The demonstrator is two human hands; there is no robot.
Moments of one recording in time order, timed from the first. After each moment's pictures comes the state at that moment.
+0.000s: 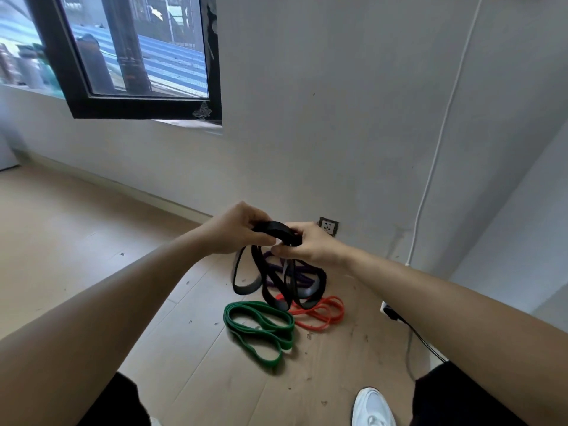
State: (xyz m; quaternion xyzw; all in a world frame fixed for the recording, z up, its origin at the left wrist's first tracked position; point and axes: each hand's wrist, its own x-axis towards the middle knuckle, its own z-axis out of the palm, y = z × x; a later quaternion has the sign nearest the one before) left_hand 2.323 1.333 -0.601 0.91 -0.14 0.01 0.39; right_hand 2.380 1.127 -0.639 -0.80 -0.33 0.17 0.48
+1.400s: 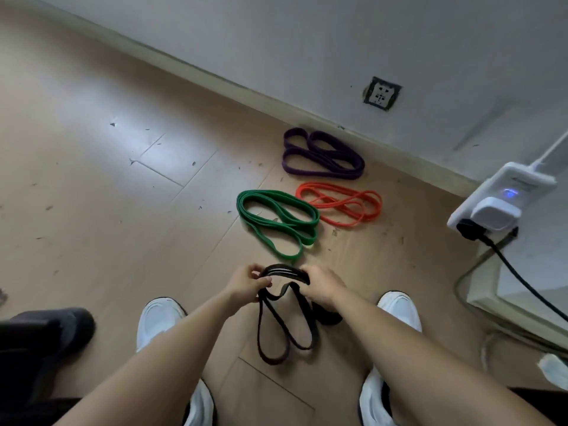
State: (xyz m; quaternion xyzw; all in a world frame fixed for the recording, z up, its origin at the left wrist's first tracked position) left_hand 2.251 1.309 -0.995 0.72 0.30 -0.25 0.57; right_hand 2.321 1.113 -0.986 -0.90 -0.15 0.36 0.17
